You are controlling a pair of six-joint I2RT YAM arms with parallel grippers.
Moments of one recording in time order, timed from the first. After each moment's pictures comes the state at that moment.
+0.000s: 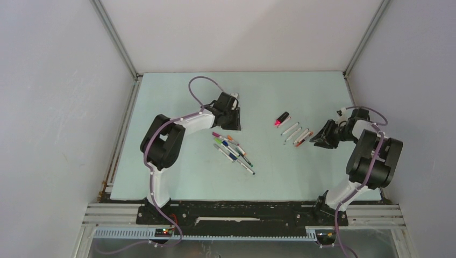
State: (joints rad) left arm -0.59 2.01 1.37 -0.28 0.10 -0.44; right arm -0.43 1.71 0.95 -0.59 -0.69 0.17
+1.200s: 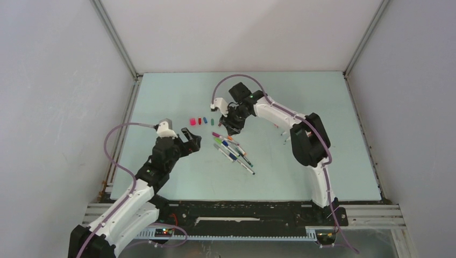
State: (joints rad) left arm -0.41 0.71 0.36 -0.03 -0.18 -0.61; right arm 0.66 2.12 1.77 -0.73 -0.50 -0.56
